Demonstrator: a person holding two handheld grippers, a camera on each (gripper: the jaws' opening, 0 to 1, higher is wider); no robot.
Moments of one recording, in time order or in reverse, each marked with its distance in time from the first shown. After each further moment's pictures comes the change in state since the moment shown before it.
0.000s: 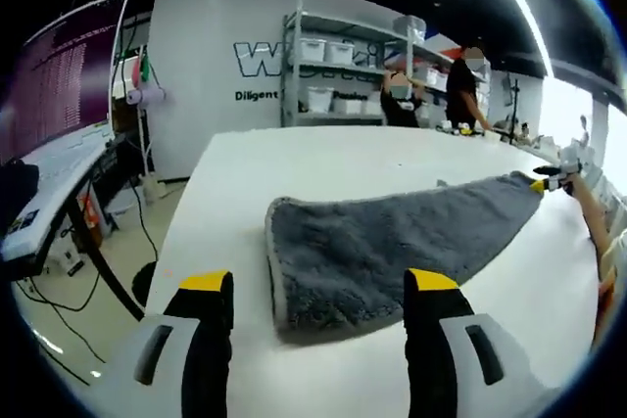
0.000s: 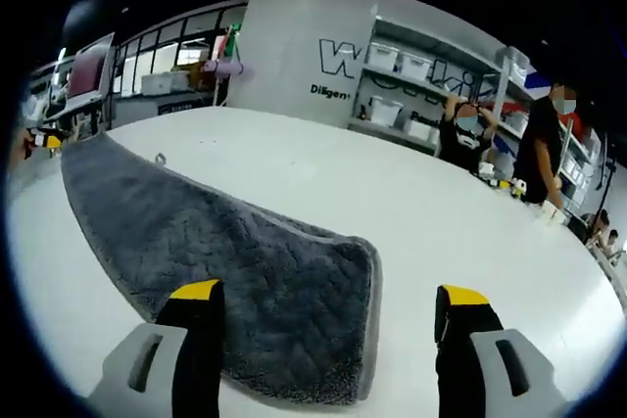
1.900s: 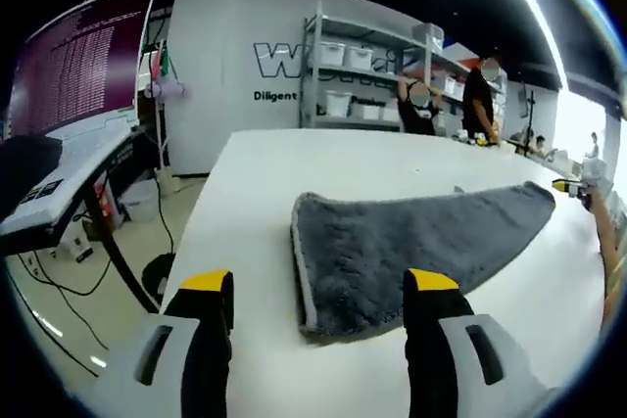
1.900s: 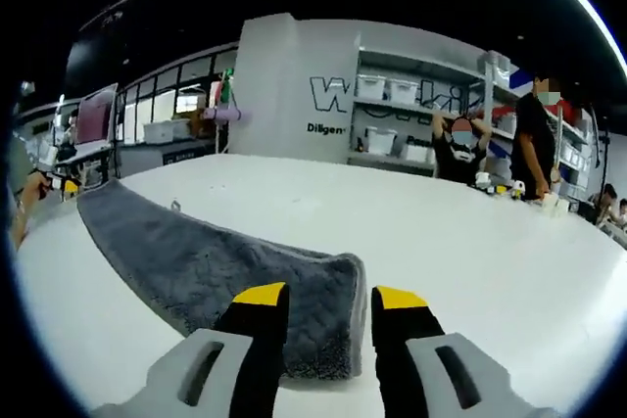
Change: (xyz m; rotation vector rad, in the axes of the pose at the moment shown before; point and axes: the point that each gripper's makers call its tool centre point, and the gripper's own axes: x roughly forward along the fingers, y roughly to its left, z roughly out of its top) left arm -0.011 0.032 -0.003 -0.008 -0.019 0.118; right arm -0.040 -0.012 0.016 0.145 -0.177 0.036
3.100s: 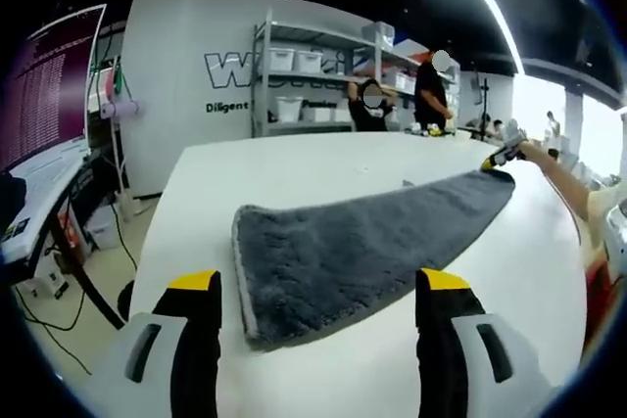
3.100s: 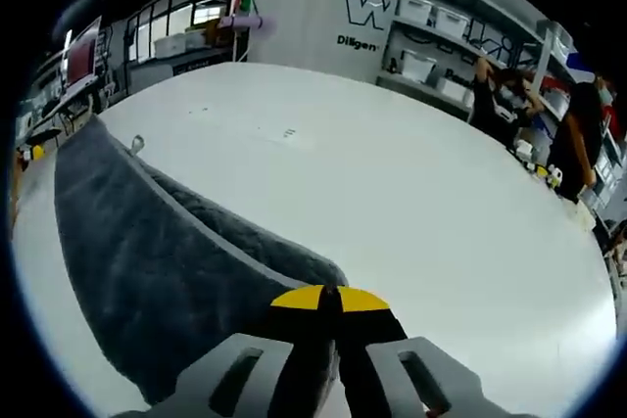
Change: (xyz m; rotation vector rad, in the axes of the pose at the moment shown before) left arm -0.007 -0.056 0.002 0.116 -0.021 -0.198; right arm 0.109 -0.016 -0.021 -0.168 0.433 0.085
